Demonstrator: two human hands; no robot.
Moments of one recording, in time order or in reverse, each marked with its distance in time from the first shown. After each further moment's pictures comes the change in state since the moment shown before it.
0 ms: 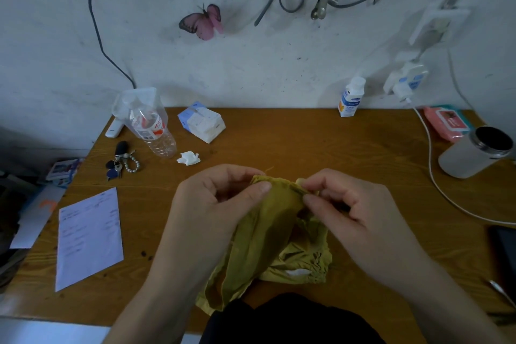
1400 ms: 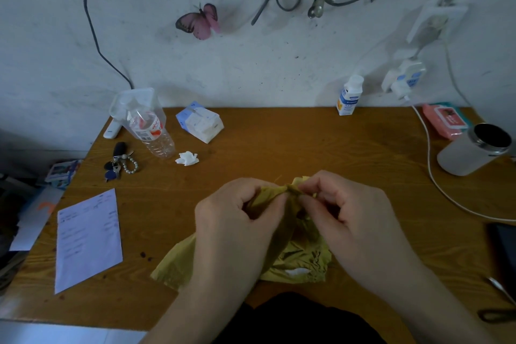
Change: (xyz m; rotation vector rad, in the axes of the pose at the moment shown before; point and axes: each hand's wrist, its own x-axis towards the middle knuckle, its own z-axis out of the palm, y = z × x) left_hand -0.010 -0.012 0.027 0.335 0.140 0.265; right_hand 0.000 -0.008 0.008 -0.180 0.061 0.043
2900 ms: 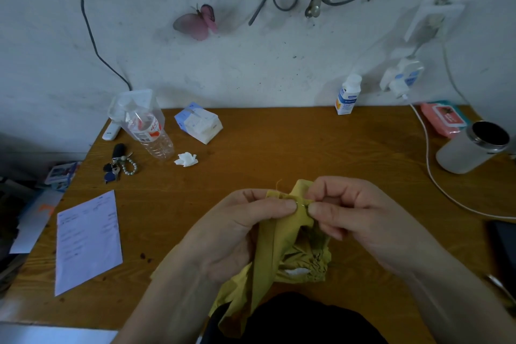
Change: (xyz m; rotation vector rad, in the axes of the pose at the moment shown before) left_hand 0.023 -0.011 -0.005 -0.924 -0.668 -0.763; right_hand 0.007 0.020 -0.015 0.801 -0.400 0.191
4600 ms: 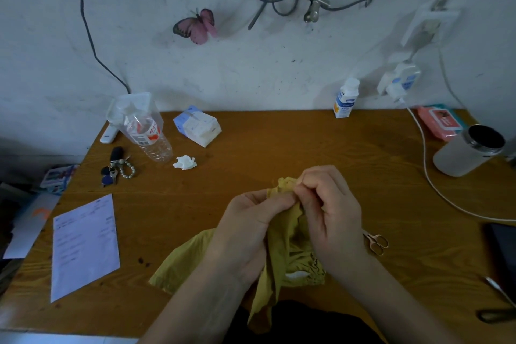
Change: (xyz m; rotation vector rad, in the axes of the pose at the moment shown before) left_hand 0.016 -0.012 0.015 -0.113 0.219 0.128; right_hand 0.033 0.054 0.024 -0.771 0.726 -0.684
